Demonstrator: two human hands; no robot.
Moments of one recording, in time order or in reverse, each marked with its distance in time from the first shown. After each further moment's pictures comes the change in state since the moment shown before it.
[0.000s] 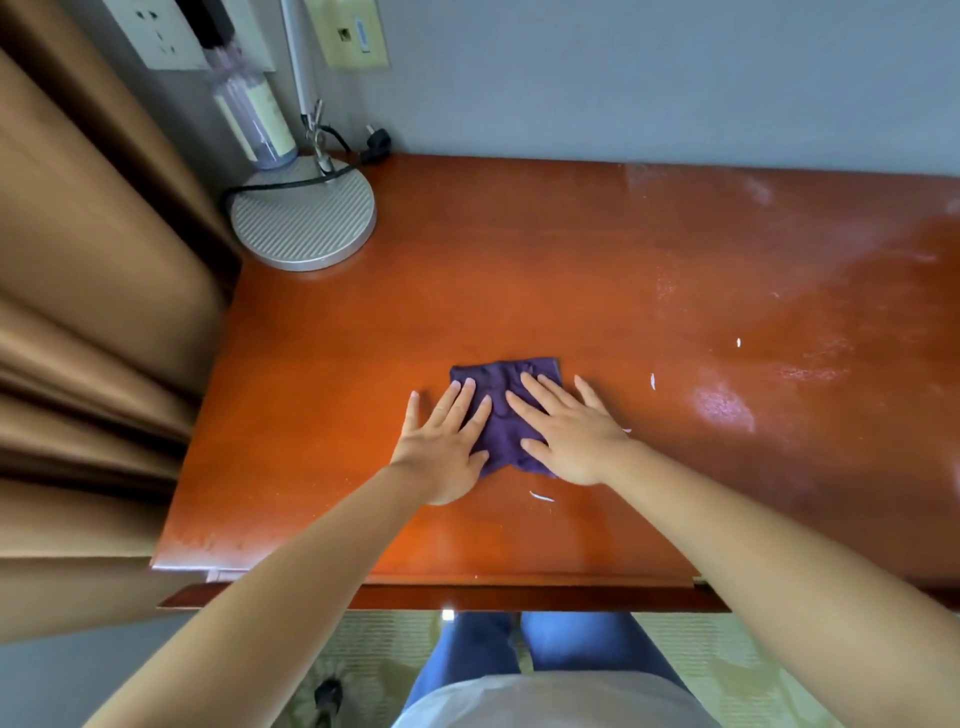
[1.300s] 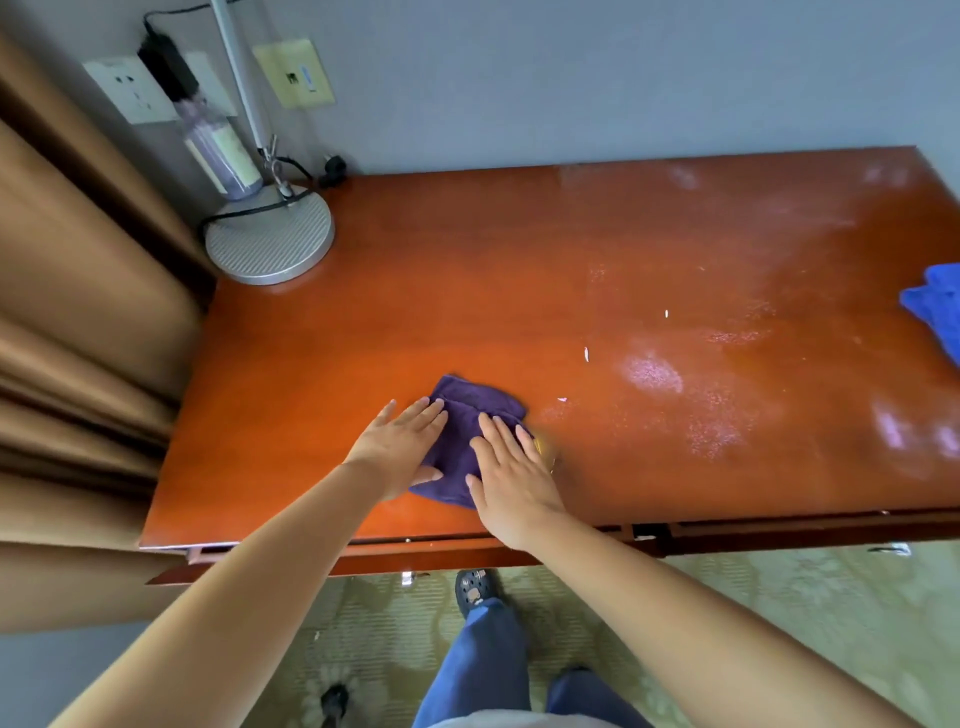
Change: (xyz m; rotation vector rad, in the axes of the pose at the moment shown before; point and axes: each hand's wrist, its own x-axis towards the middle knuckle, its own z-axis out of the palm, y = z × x) left_hand -0.028 0.031 -0.011 0.233 -0.064 0.047; right_hand -0.076 -0.056 0.055 0.237 0.303 0.071
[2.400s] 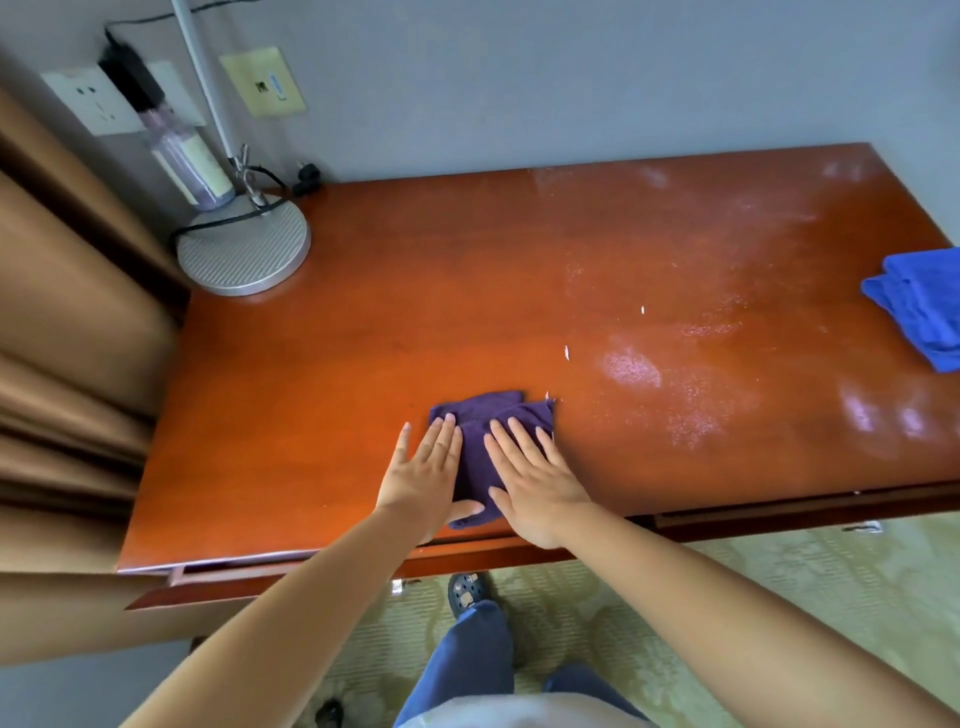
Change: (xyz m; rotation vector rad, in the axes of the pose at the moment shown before) left_hand 0.001 0.058 0.017 0.097 0.044 -0.064; right_hand -0.015 0.044 0.007 -0.159 -0.132 -0.019
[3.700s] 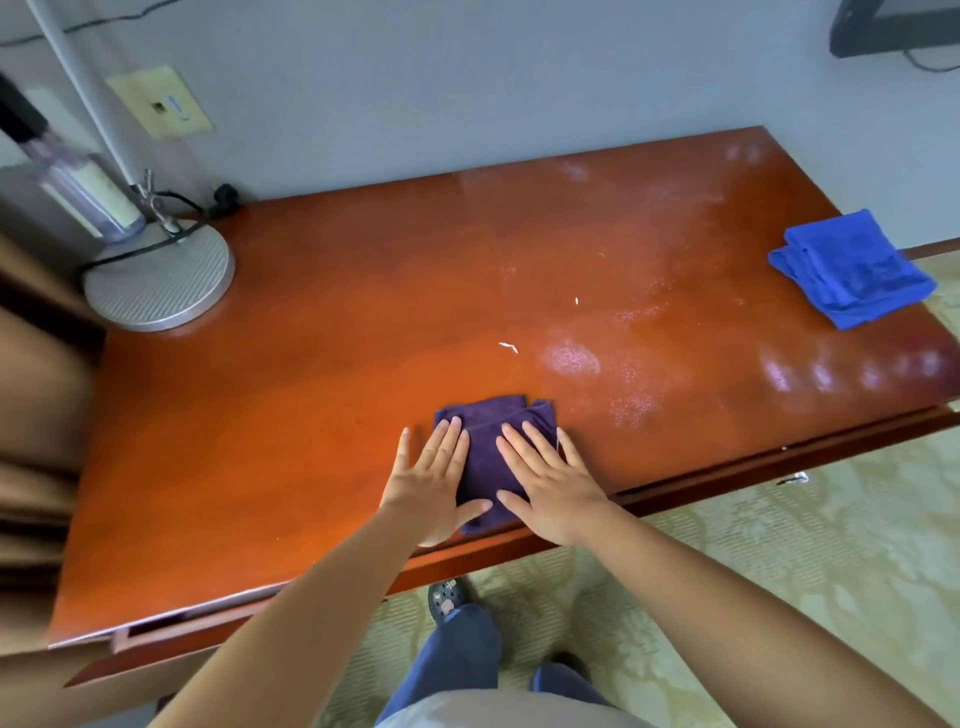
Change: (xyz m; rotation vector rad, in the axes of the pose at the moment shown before) left_hand 0.020 0.037 -0.014 -0.048 0.024 0.166; right_hand -0.041 0.046 0.011 0.129 -0.059 0.145
